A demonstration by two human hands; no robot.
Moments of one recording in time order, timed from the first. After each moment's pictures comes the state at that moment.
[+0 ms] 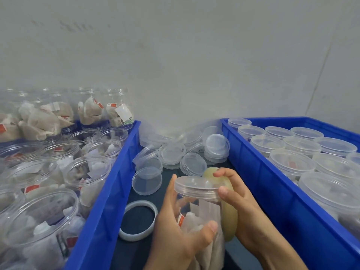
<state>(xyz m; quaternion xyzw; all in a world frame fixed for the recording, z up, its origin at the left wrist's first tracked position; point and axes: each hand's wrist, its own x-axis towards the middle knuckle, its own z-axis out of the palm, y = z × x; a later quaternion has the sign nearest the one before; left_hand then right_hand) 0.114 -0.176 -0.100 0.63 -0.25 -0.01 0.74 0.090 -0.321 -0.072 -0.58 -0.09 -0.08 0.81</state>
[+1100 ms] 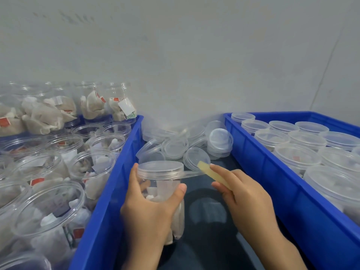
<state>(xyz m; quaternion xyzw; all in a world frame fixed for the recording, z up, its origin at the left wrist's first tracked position) 0.138 -0.152 -0.097 0.75 -0.01 0.22 0.62 0.092 -0.317 -0.078 -0.91 -0.01 -0.39 0.14</state>
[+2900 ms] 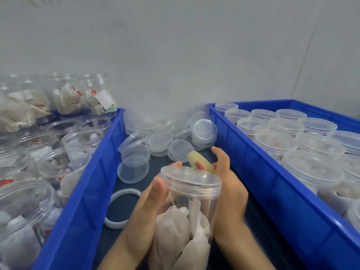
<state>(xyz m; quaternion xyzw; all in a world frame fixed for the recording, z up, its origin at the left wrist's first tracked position) 0.127 -0.168 -0.071 0.45 -0.25 -0.32 0.79 0.118 -0.306 -0.083 -0.74 0.23 -0.37 0.51</state>
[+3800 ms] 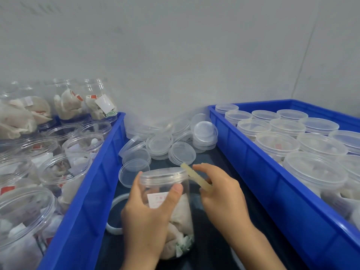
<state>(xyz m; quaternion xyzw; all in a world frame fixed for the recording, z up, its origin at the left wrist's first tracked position) 0.123 -0.173 -0.102 0.72 -0.08 0.12 0.68 0.096 -0.309 -0.089 -0.90 0.10 -0.29 0.31</state>
